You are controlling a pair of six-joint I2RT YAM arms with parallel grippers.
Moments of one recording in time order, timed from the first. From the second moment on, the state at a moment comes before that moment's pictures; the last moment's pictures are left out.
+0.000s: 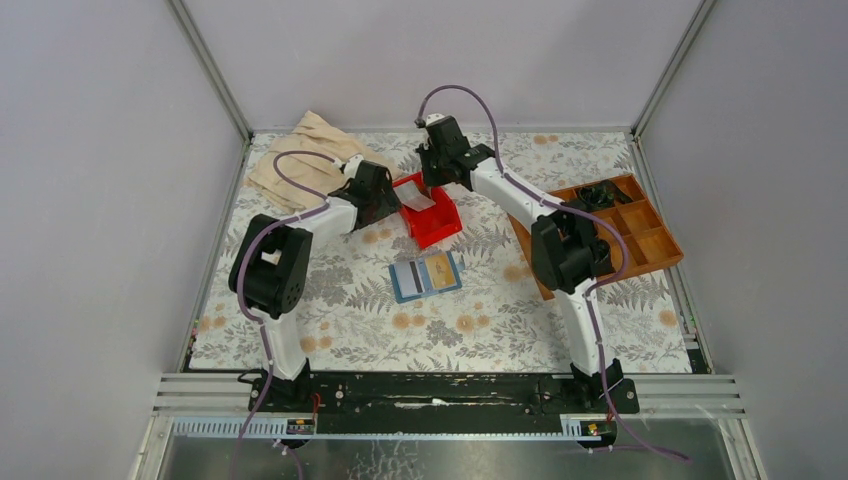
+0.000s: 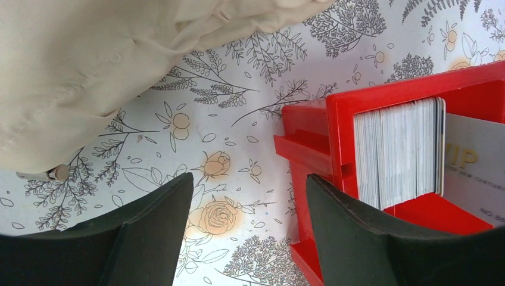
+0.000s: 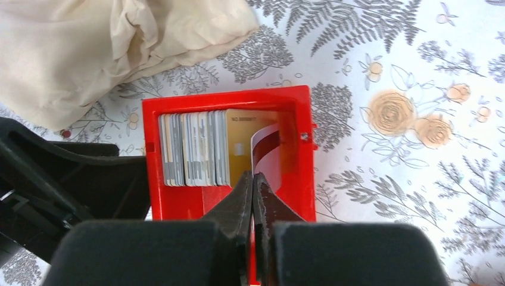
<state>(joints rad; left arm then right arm) -0.35 1.88 1.20 -0.16 -0.21 -0.76 0.60 2.26 2.01 -0.49 -0.03 0.21</state>
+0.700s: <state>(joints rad) -0.35 1.51 0.98 -0.11 -0.17 -0.78 0.62 1.94 1.78 -0.54 0.10 0.19</state>
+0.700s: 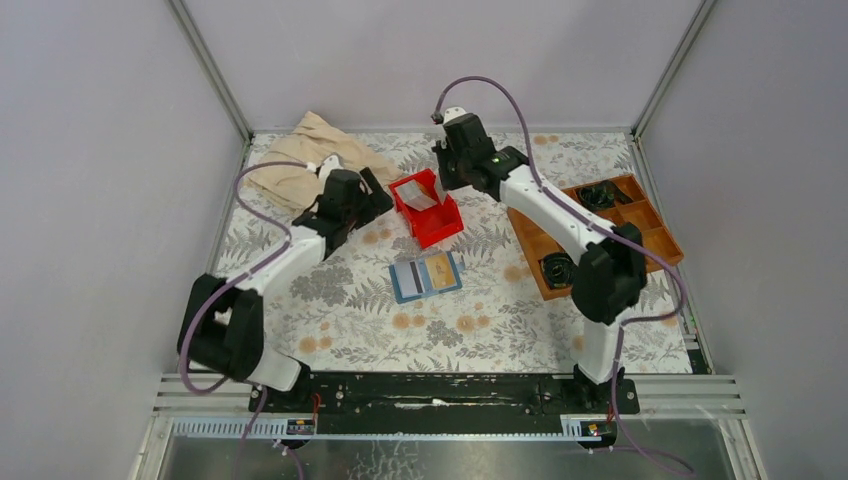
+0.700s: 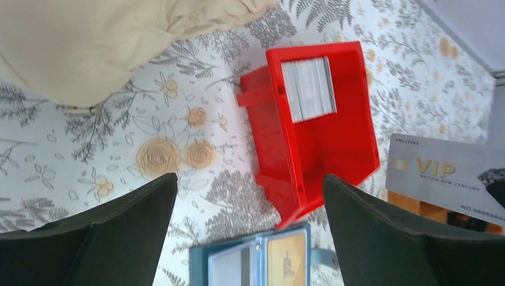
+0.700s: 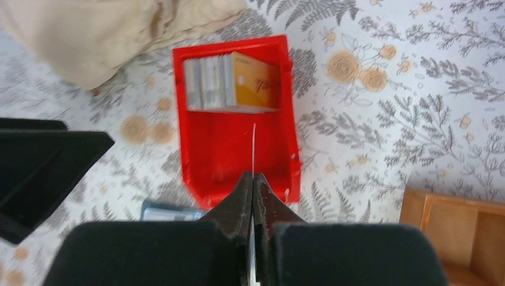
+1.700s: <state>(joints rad) -0.40 1.12 0.51 0.44 0.71 -0.76 0.62 1.36 1.19 -0.64 -0.62 0.42</state>
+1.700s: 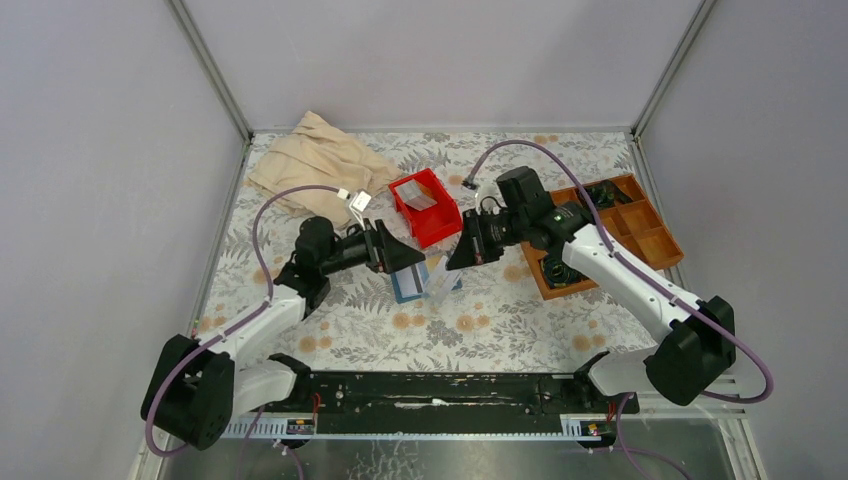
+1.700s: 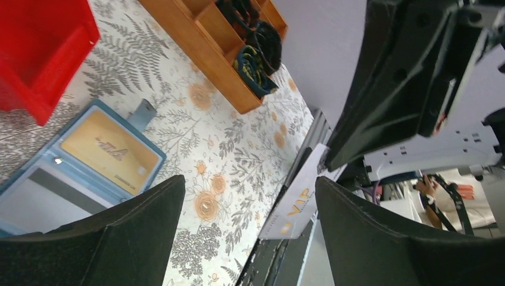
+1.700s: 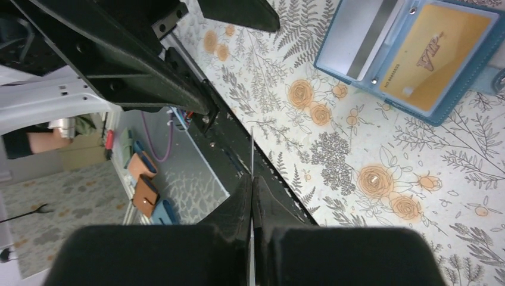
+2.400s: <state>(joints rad) -0.40 1.29 0.49 0.67 0.96 -0.89 0.54 1.49 1.17 -0.49 -0.90 0.47</state>
